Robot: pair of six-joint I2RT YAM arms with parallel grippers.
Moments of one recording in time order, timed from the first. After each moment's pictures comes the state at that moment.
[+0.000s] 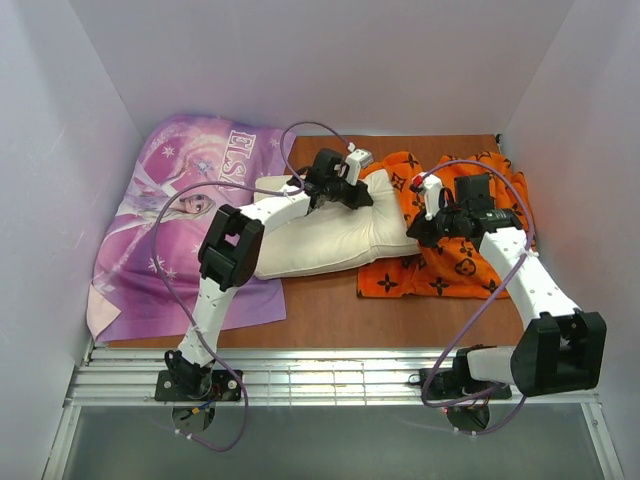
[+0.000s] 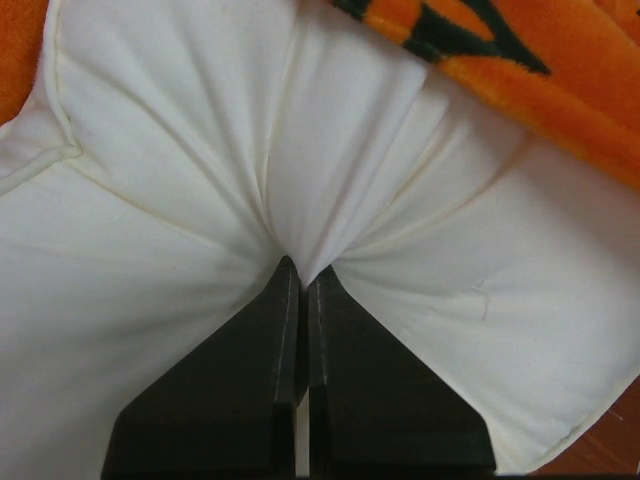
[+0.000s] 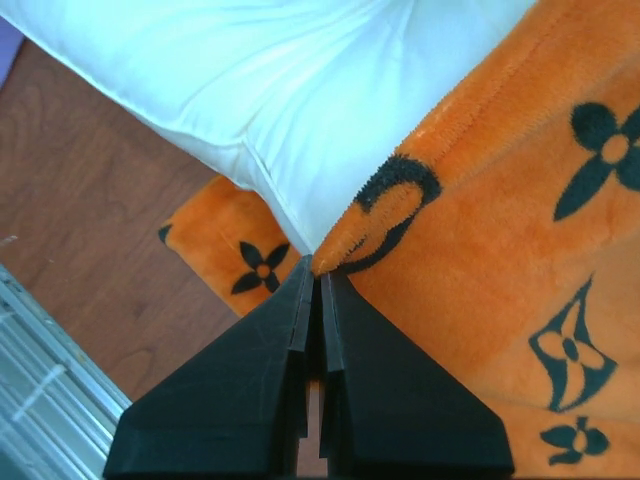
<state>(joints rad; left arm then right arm) -0.61 2.31 1.84 -0.12 0.52 -0.12 0.16 1.26 1.02 -0.65 -0.54 -0.40</state>
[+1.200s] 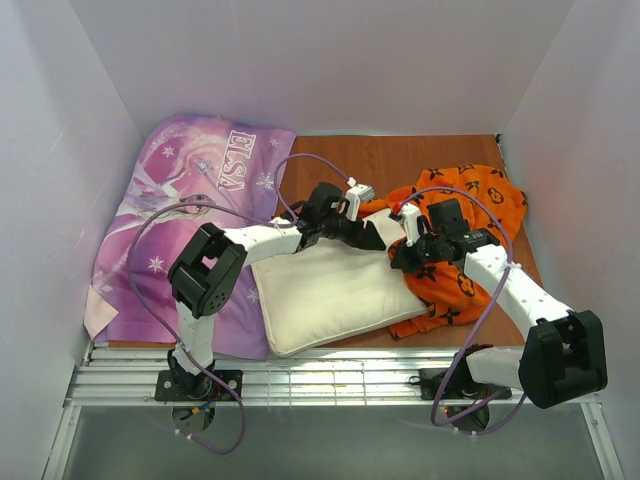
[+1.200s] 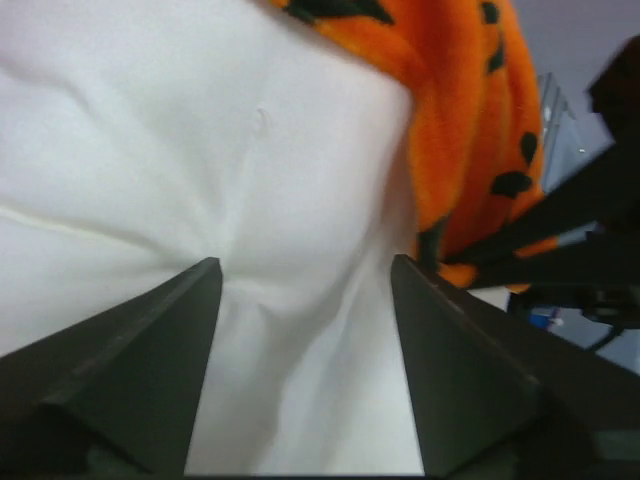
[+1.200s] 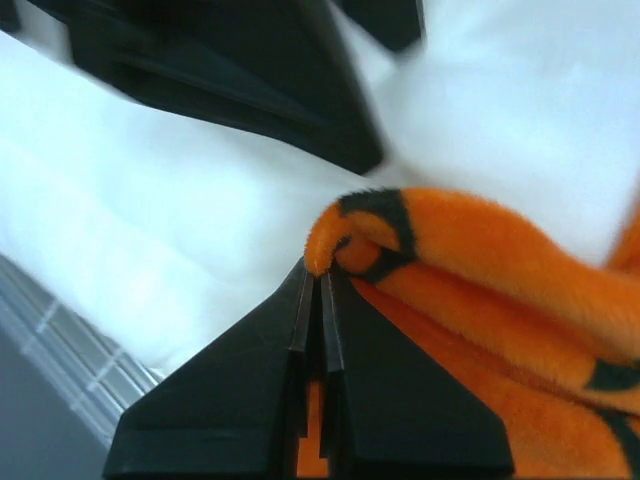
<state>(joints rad) -0.75 1.98 1.29 0.14 0.57 -0.38 0.33 1.23 0.87 -0.59 -0.53 -0.22</state>
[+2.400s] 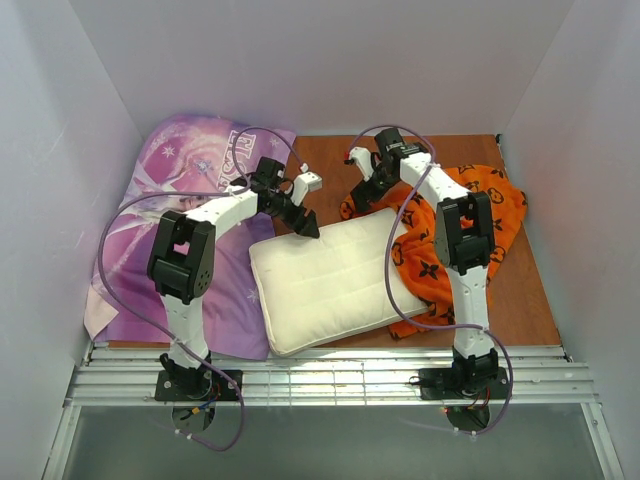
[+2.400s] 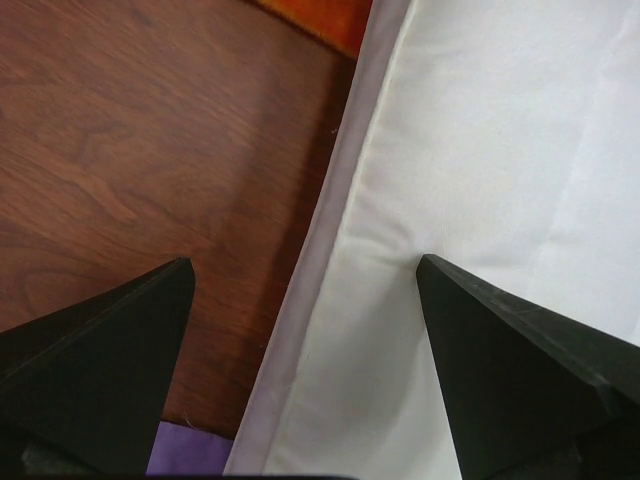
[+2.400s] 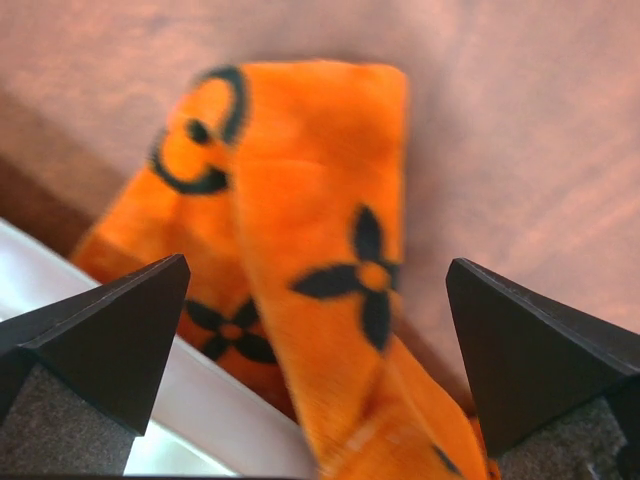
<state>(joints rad) -0.39 1.96 1.45 -0.50 0.62 0.37 0.34 2.28 1.98 -0.85 -0.32 -0.55</state>
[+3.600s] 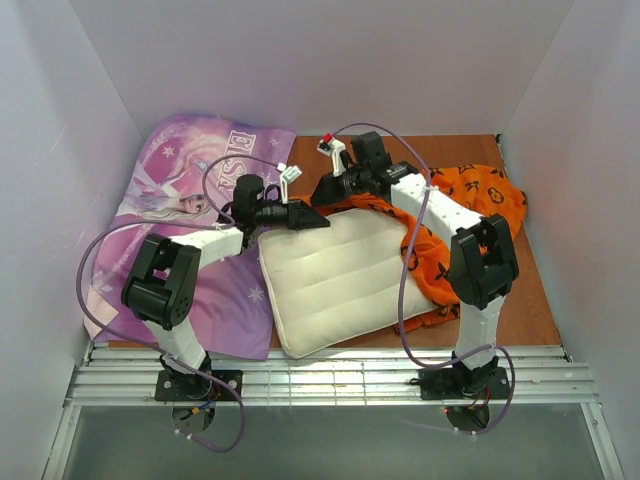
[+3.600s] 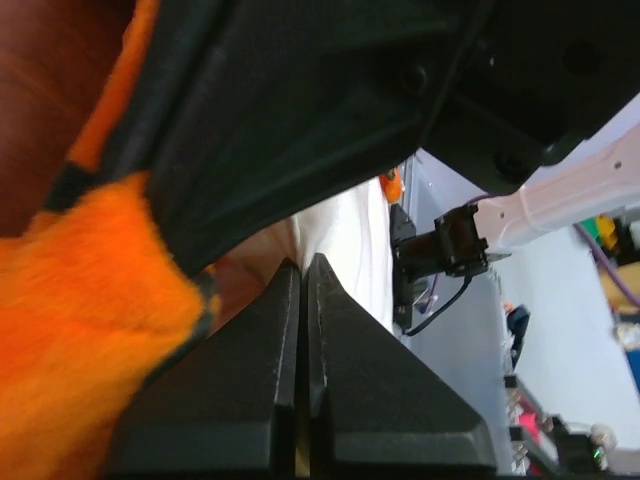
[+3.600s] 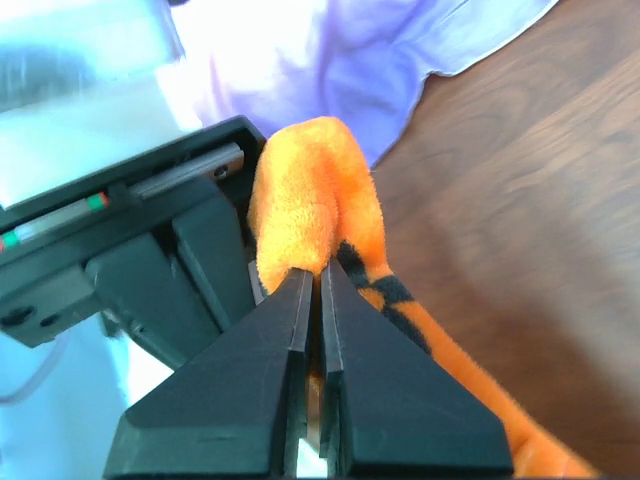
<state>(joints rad) -0.39 1.75 0.99 0.49 1.05 -0.59 0.55 1.94 1.66 -0.43 -0.73 0.12</state>
